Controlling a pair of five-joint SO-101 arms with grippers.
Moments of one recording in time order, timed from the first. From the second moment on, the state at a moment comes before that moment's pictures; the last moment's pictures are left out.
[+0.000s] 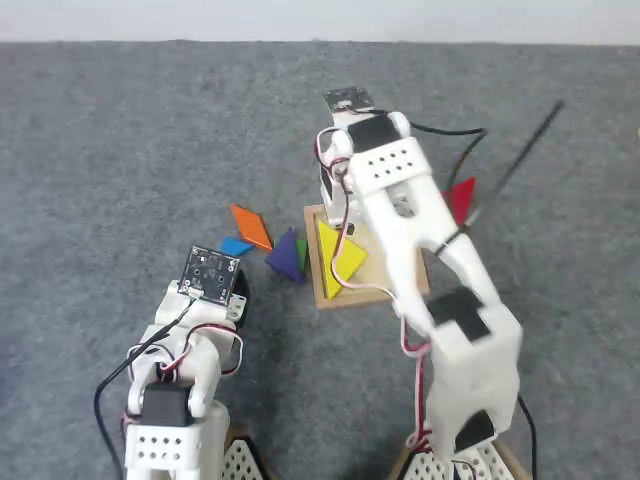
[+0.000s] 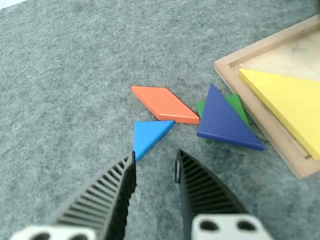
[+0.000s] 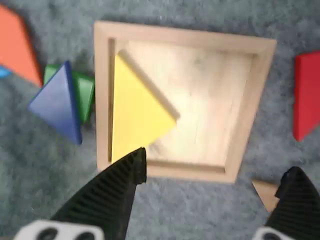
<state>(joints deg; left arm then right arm) -3.7 -103.0 97.1 57.5 -10.1 -27.4 22.1 -23.4 94.4 -10.2</state>
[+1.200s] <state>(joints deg) -3.7 -103.0 97.1 57.5 -10.1 -32.5 13.5 15.4 59.3 -0.6</state>
